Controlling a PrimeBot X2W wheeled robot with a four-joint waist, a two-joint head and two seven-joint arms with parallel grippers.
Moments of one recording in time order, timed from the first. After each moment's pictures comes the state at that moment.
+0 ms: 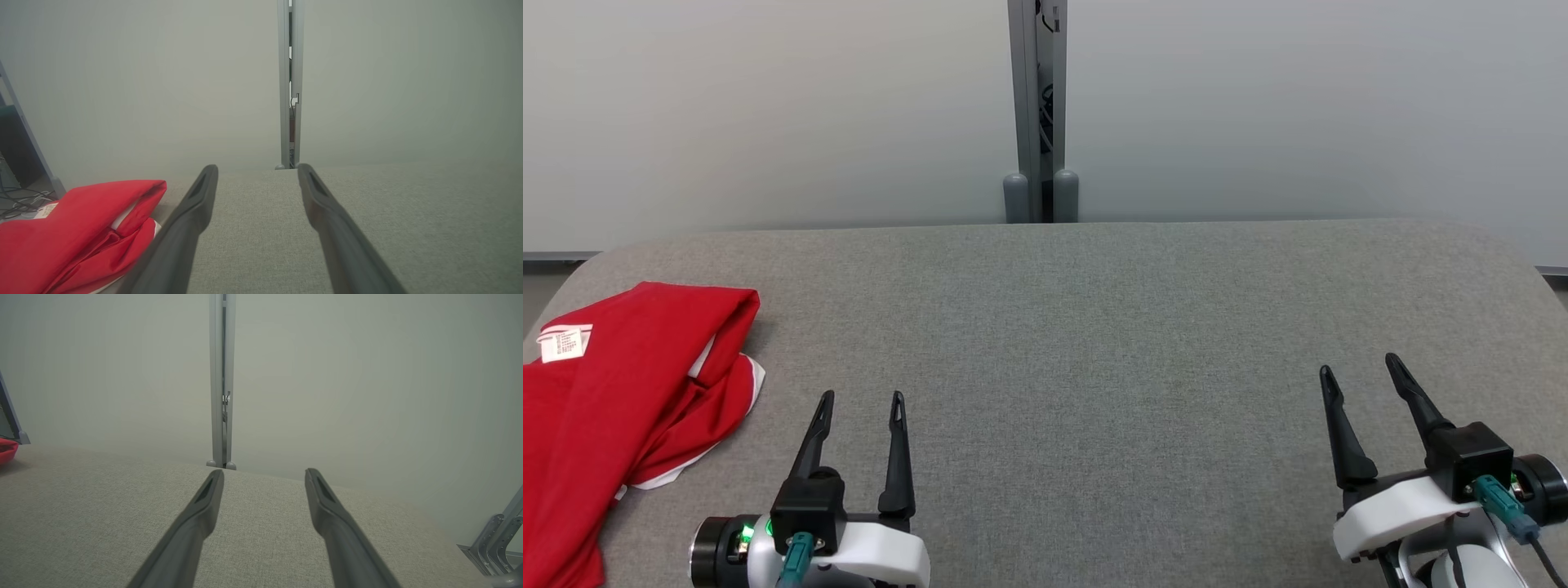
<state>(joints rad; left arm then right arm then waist) -0.04 0.05 -0.24 0.21 -0.13 0.23 -0.26 -0.14 -0.05 0.01 0.31 -0.01 0.13 -0.26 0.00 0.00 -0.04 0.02</state>
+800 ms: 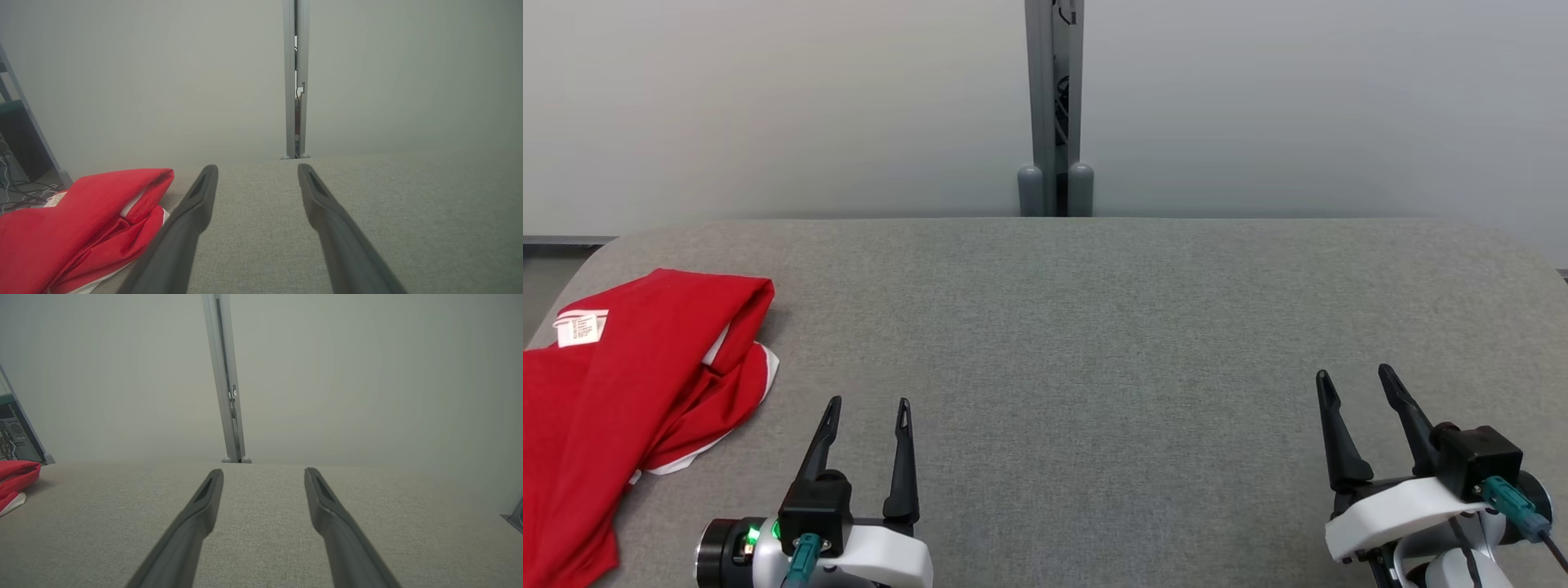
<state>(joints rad) -0.04 0.05 -0.25 0.24 -0.12 0.22 -0.26 -0.14 -0.05 0.04 0.36 0.14 0.13 -0.26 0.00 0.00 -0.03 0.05</state>
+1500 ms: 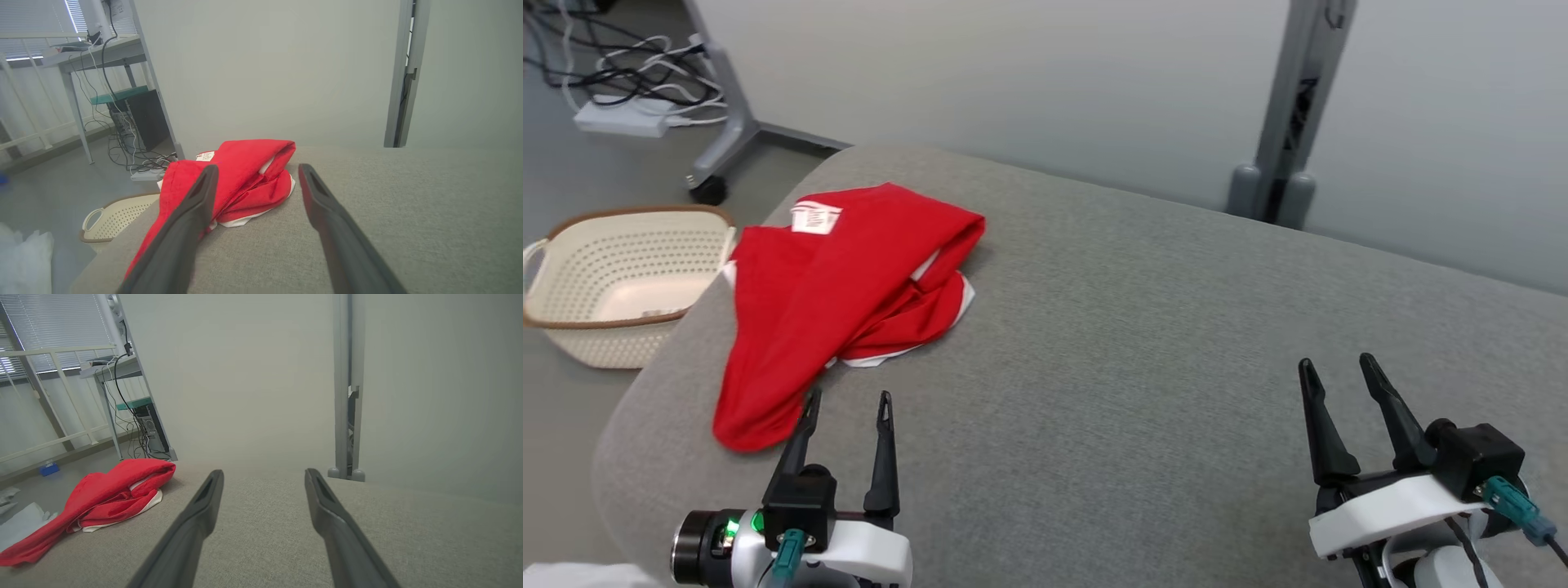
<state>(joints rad) -0.05 0.05 -0.19 0.24 -0.04 0.19 -0.26 -0.13 -0.05 0.09 0.28 0.25 0.13 -0.26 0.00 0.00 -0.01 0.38</state>
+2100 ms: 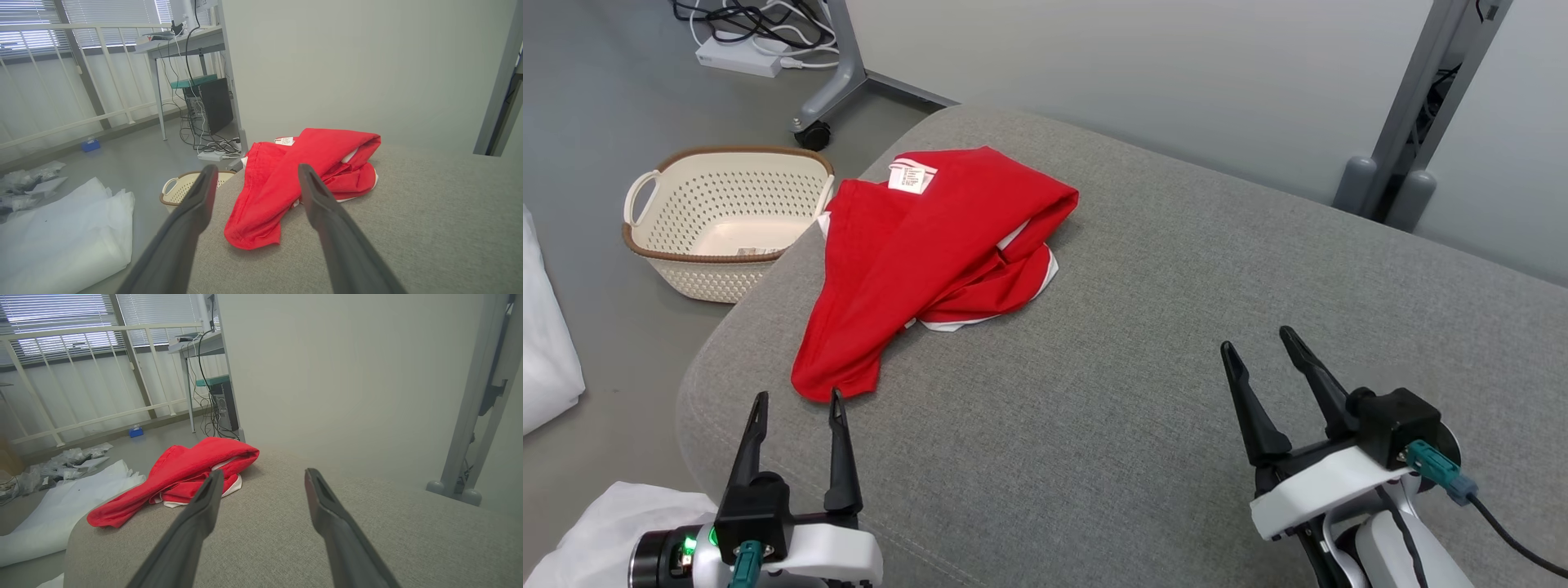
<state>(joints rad) 0.00 0.05 -0.11 0.16 -0.06 0.23 -0.26 -0.23 -0.05 0.24 0.34 0.23 0.13 -0.26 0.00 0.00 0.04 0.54</state>
